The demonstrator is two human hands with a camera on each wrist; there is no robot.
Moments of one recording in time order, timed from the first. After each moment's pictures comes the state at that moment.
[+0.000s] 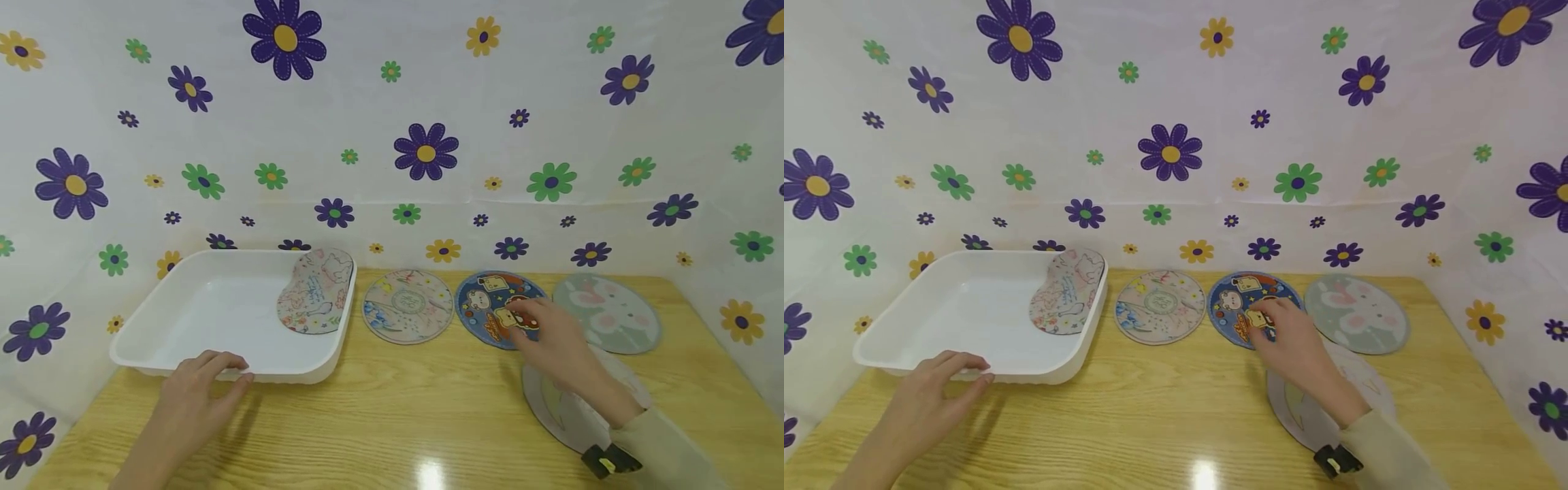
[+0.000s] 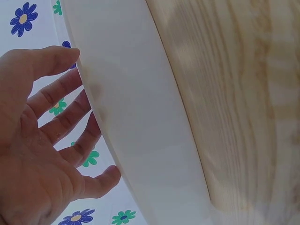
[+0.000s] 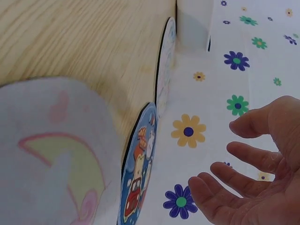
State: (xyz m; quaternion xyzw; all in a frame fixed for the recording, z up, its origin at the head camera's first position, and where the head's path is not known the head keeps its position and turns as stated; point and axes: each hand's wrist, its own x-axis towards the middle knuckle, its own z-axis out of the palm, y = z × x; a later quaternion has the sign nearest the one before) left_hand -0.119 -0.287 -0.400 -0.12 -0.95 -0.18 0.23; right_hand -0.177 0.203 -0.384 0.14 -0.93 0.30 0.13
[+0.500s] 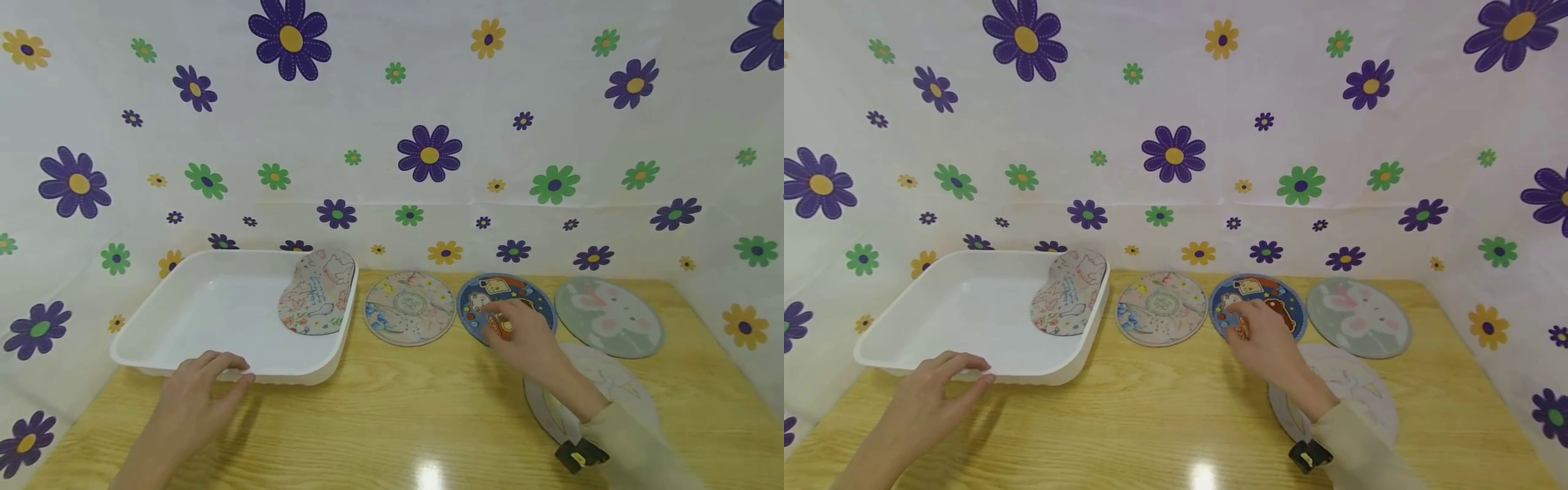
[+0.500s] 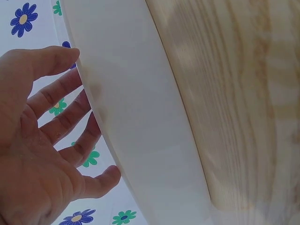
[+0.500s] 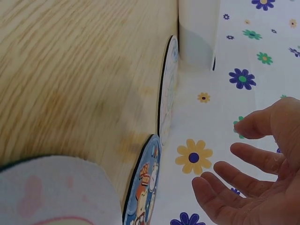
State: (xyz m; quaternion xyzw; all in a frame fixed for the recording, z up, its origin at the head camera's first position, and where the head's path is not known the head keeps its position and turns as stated) left_hand -0.119 -0.289 -0.399 -0.12 -0.95 -0.17 0.23; right_hand -0.189 0.170 -0.390 0.16 -0.93 0.31 0.12
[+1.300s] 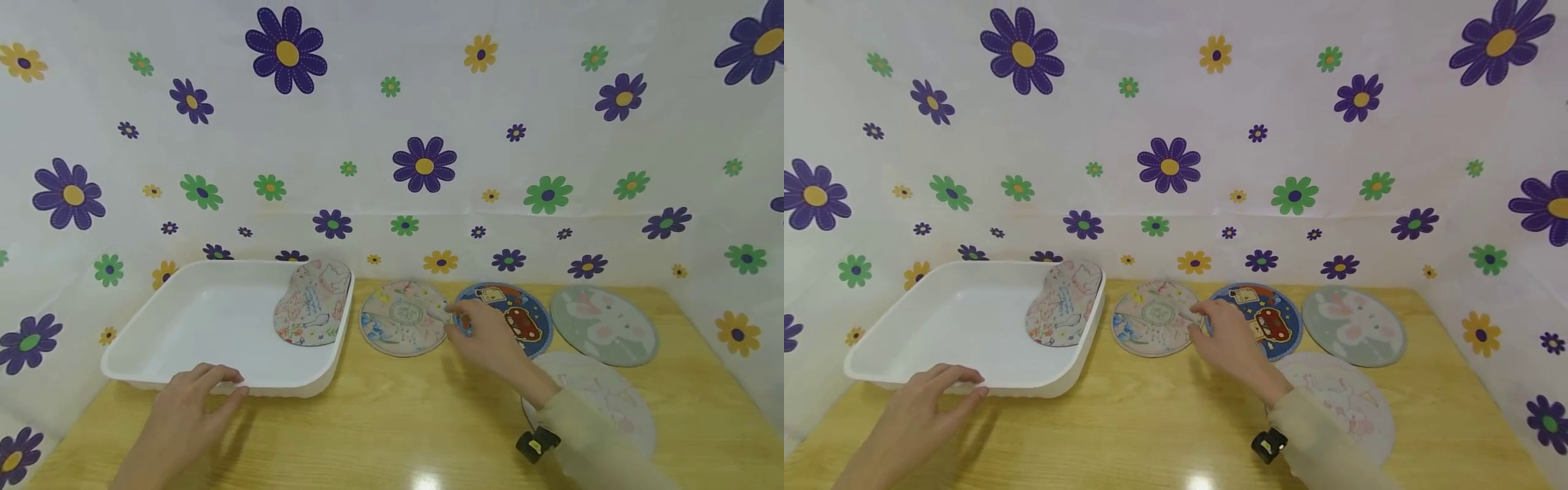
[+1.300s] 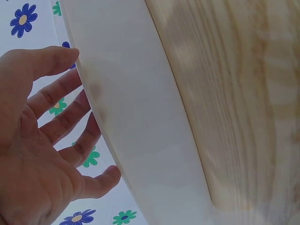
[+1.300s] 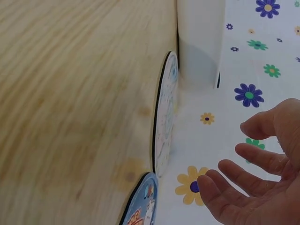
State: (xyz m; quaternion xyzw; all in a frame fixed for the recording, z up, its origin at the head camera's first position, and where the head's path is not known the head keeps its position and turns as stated) left_hand -0.118 -0.290 -0.399 -0.10 -0.96 -0.16 0.20; right_hand -0.217 0.128 -0.396 0.17 -0.92 0.34 0.10
